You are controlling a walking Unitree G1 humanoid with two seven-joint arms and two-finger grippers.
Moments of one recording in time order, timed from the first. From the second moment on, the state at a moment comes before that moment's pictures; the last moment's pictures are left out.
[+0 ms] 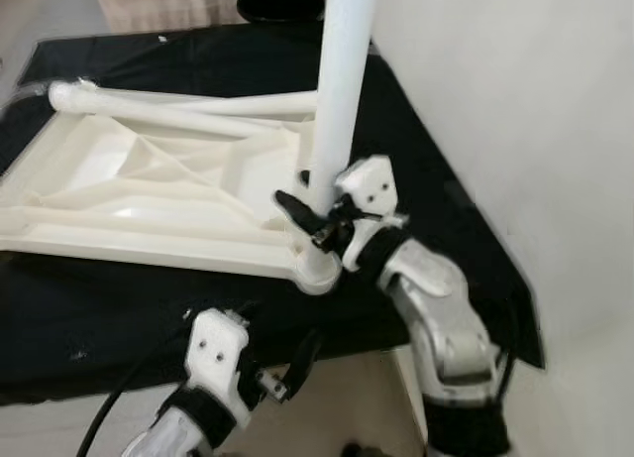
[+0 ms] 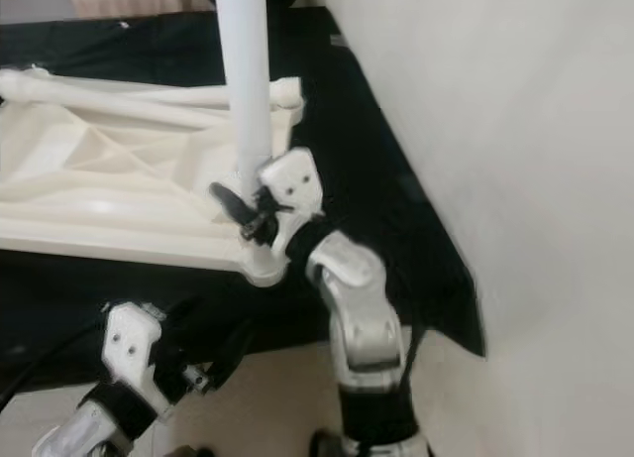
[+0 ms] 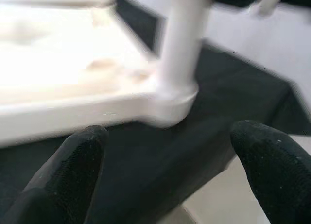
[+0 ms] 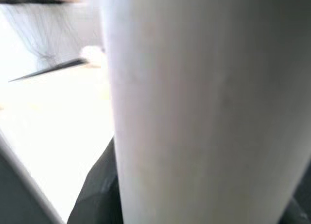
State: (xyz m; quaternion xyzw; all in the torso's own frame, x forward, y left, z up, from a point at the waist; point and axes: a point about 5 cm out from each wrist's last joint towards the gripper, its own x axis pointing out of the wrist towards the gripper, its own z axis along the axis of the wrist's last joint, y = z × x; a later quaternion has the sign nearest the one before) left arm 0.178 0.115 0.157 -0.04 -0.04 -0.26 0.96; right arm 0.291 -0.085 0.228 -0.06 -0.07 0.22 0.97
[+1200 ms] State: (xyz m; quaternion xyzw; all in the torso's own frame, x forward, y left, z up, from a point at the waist) left arm 0.186 0.113 0.154 -0.03 -0.04 -0.25 0.97; right arm 0.338 -0.078 0.254 -0.14 -0.06 0.61 0.78
